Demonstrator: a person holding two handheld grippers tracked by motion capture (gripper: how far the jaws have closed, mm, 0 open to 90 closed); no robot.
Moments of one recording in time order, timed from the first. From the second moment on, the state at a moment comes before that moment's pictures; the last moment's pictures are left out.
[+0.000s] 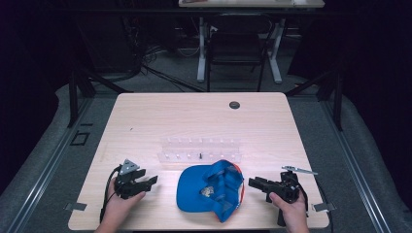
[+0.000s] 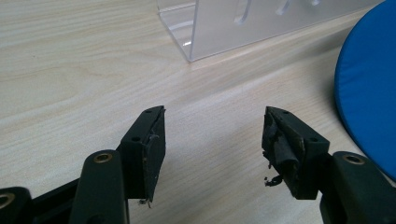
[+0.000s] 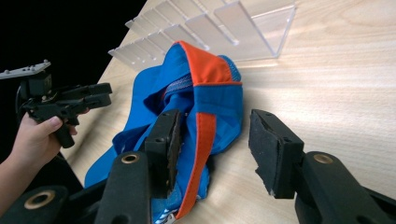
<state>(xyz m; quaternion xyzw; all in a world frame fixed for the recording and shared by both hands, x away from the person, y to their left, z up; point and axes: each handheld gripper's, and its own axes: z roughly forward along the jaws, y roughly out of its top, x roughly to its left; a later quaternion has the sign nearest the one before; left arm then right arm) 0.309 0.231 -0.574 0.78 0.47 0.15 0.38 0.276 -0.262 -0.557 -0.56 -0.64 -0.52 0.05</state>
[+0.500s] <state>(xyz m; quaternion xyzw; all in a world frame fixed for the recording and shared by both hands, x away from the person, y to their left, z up) 0.308 0.232 -0.574 0.78 0.47 0.15 0.39 0.276 -0.259 -0.555 -0.57 -0.64 -0.51 0.06</state>
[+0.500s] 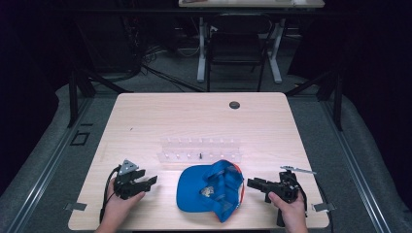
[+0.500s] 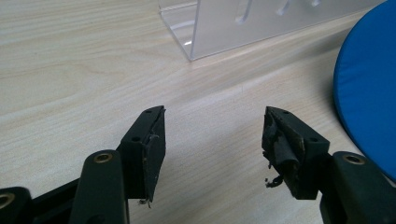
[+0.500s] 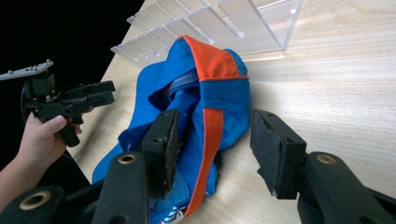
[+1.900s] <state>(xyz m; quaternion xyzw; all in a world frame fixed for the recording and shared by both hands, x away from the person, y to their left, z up) 0.307 0.230 -0.573 0.78 0.47 0.15 0.39 0.283 -0.231 -0.533 -0.55 -0.68 -0.48 0.11</state>
